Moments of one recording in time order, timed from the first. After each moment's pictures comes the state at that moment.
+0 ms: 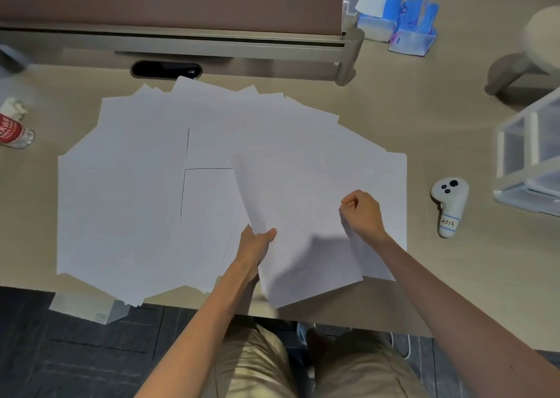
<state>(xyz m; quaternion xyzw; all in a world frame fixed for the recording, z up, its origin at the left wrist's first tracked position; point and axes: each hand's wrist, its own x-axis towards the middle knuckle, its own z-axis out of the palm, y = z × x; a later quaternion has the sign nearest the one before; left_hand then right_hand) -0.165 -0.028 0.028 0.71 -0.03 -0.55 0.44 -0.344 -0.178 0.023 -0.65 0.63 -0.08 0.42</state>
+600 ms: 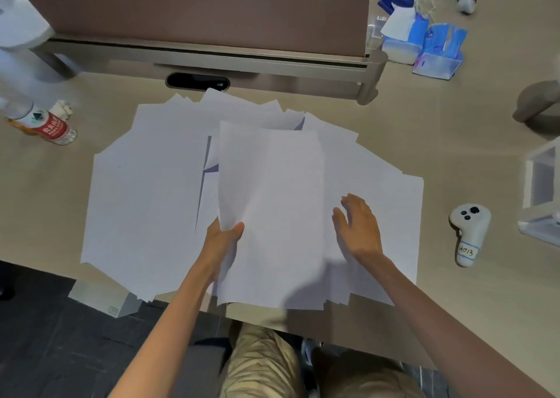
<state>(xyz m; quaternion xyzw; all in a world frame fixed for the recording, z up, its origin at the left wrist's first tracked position) -0.097 0.003 0.065 0.75 -0.10 -0.45 0.48 -0.317 -0.164 0.017 -0.75 0.53 -0.10 0.39</state>
